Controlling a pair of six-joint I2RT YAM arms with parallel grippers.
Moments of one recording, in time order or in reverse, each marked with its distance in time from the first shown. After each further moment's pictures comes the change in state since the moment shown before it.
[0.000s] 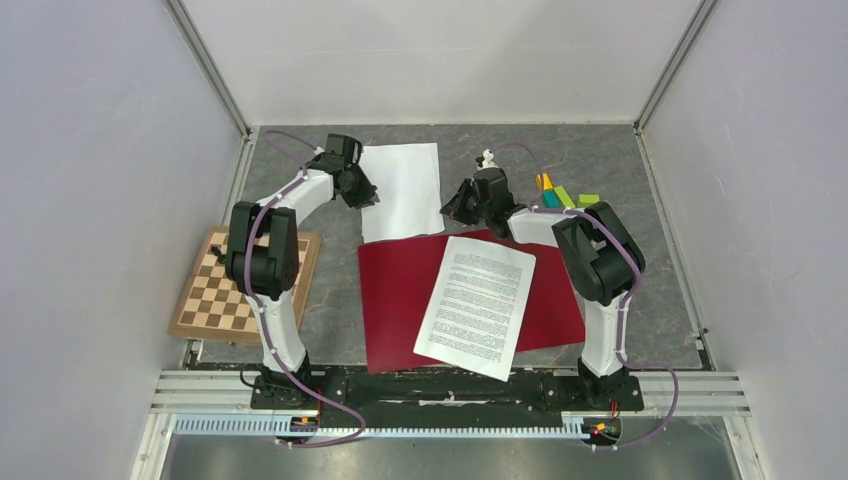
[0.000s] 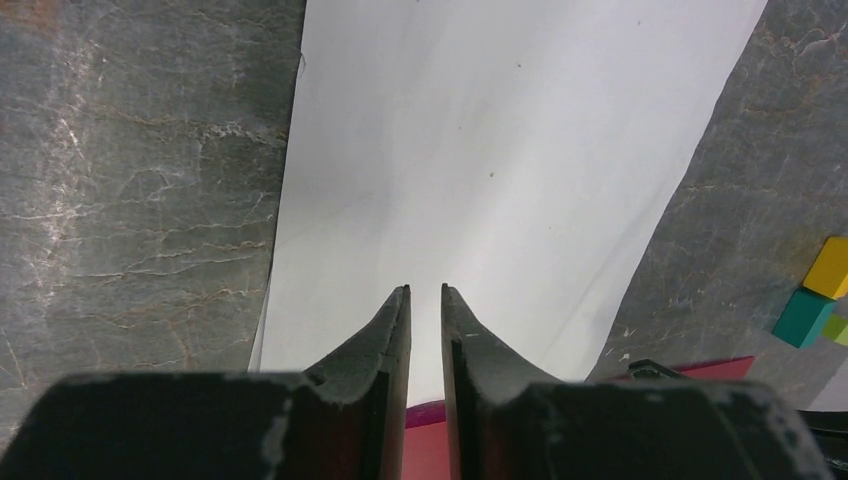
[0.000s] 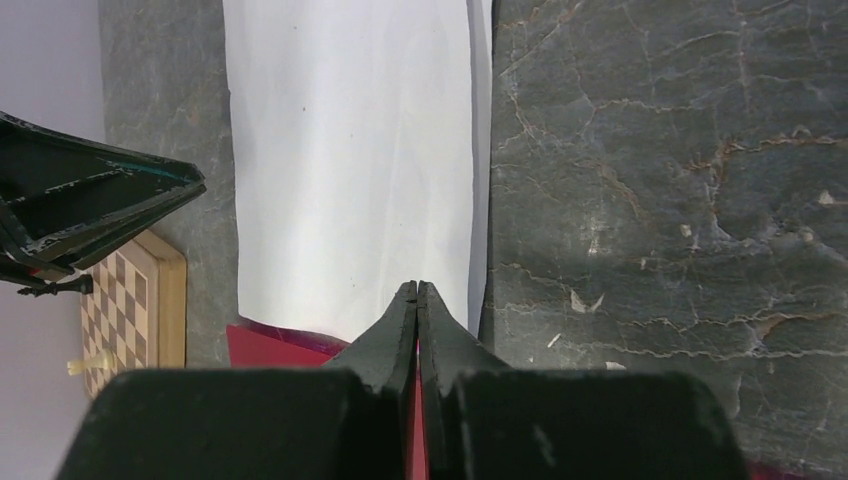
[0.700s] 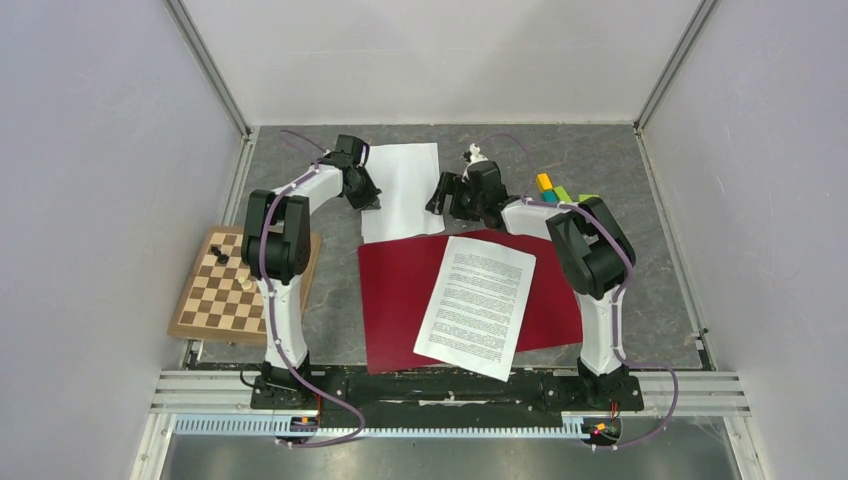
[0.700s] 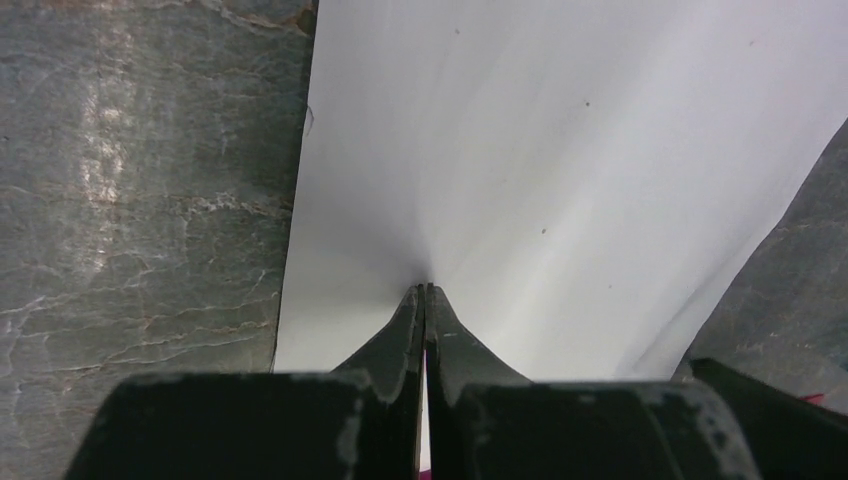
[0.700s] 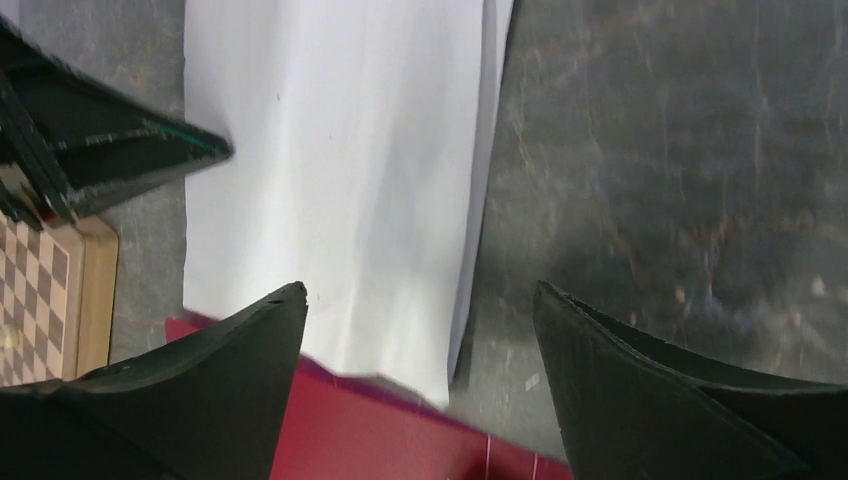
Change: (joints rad) left arm -0.005 0.164 0.122 -0.053 -0.008 0.031; right arm 0.001 0.036 0.072 -0.103 -0.015 -0.150
